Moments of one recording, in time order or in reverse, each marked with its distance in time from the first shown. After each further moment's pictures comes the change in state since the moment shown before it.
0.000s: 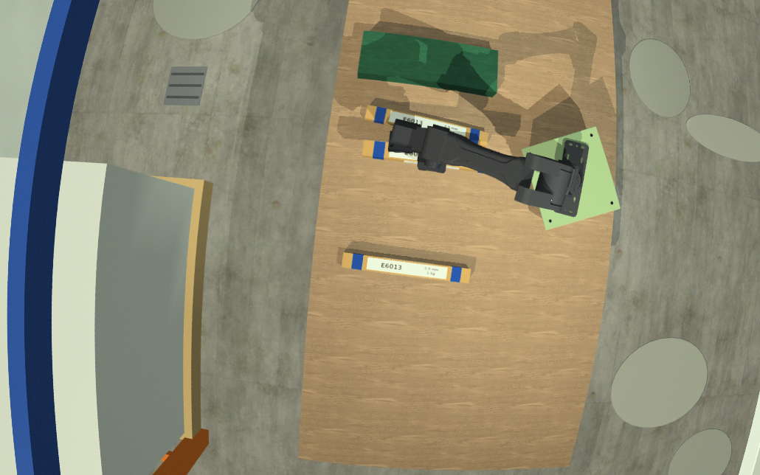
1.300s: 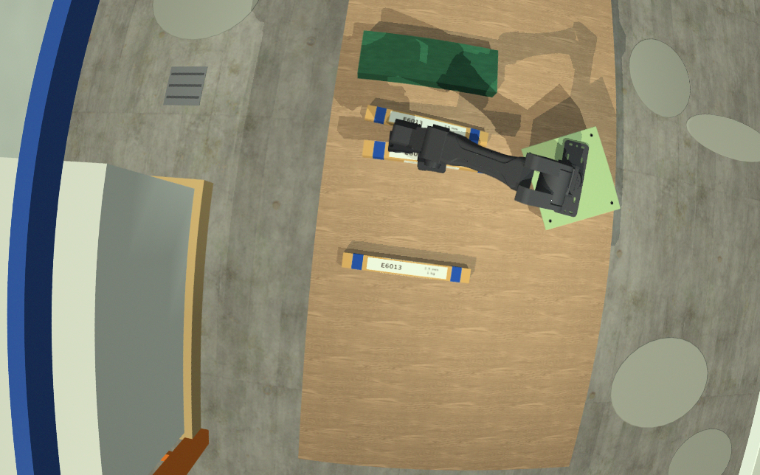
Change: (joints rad) arm 0.000 0.000 0.000 0.000 0.000 0.000
